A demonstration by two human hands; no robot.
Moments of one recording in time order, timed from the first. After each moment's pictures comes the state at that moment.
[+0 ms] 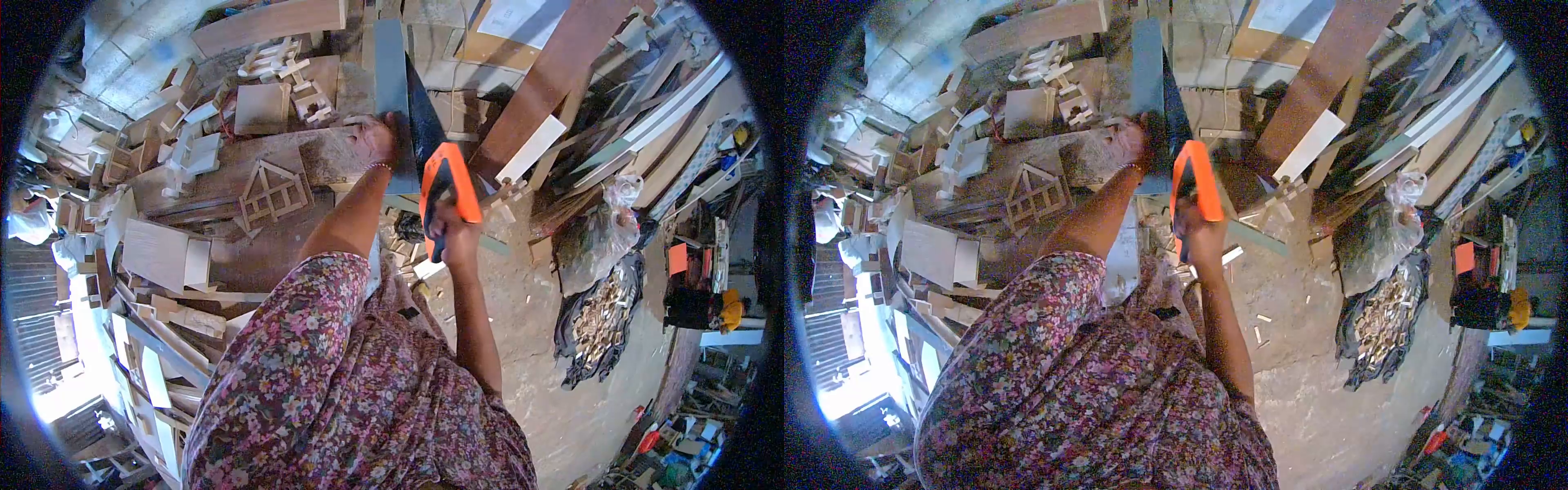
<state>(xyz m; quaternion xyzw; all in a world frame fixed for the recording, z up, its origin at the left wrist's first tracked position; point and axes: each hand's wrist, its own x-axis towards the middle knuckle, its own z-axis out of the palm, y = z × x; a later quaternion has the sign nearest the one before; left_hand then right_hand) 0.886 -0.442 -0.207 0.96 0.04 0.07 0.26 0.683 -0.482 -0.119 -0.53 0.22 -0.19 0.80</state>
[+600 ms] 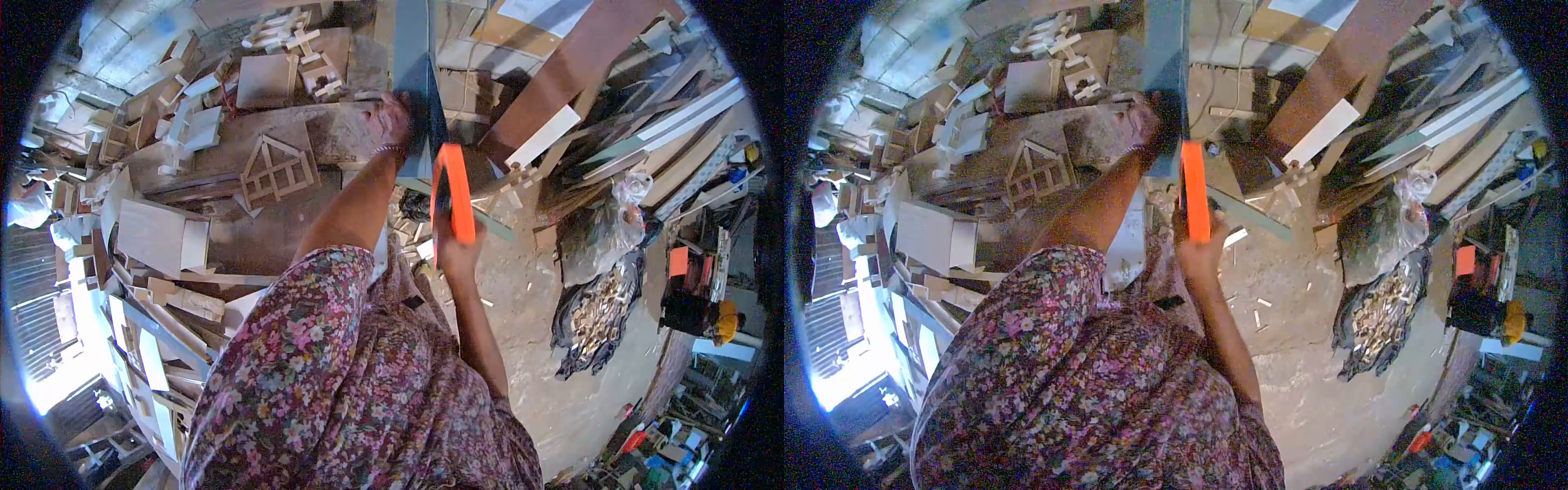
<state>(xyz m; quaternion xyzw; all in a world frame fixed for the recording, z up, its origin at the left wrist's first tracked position) 0.879 -0.438 -0.227 0.97 -0.05 0.04 0.23 0.661 -0.457 -0.119 -0.71 0.28 -0.17 0.62</state>
